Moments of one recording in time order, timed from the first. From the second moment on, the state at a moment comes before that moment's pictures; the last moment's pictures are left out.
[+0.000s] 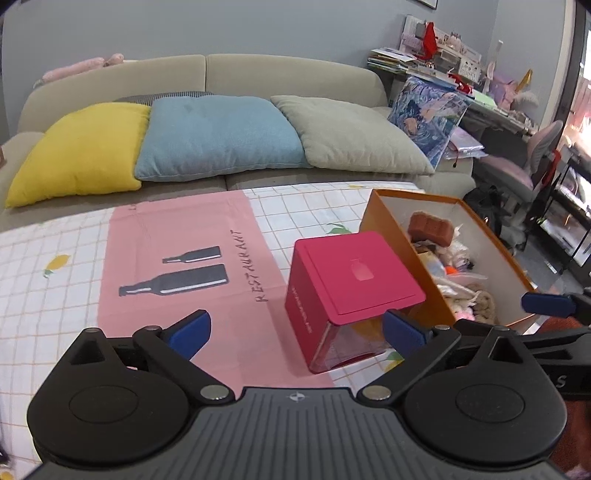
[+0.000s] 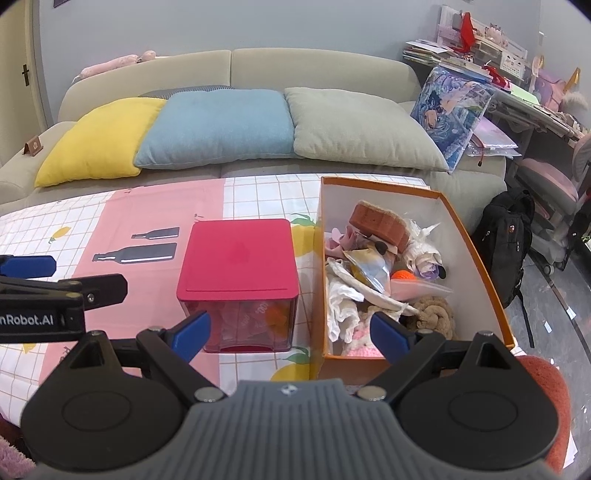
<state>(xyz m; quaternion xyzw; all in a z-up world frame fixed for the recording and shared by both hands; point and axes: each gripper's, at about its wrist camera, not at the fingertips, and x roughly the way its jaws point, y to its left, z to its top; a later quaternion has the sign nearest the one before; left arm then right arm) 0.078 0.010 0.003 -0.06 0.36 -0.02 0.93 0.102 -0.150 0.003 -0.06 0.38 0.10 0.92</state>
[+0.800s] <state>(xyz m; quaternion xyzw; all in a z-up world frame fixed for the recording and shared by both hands) 0.074 0.008 0.008 -0.03 0.35 0.00 0.94 0.100 -0.149 0.006 -0.06 0.37 0.10 0.92</state>
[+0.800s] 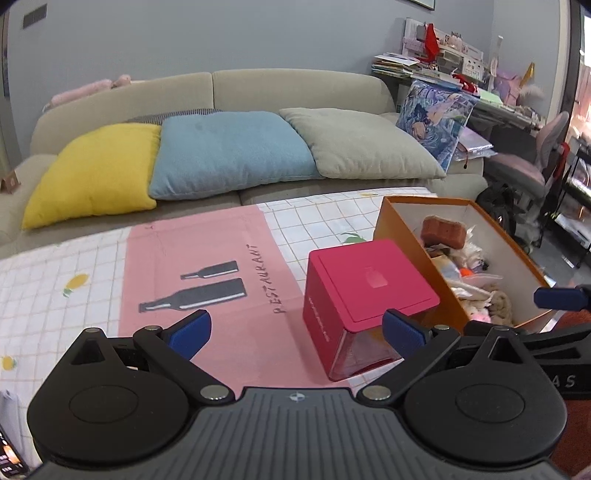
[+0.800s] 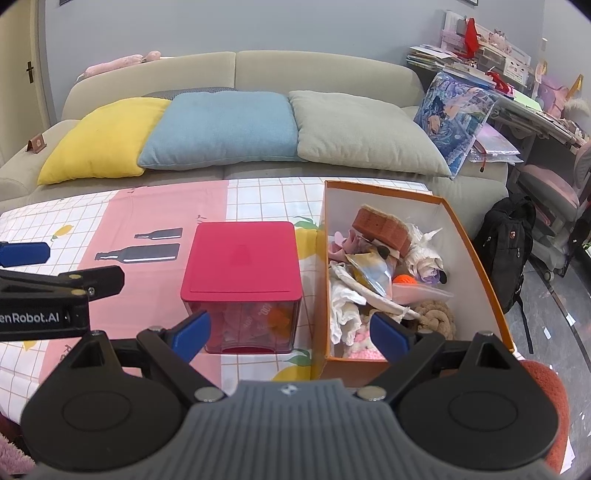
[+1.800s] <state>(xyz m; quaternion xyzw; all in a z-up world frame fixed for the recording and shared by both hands) 0.071 0.017 0.011 -0.04 0.35 0.02 0.94 0.098 -0.150 0.005 -0.07 0.38 0.12 0.92</state>
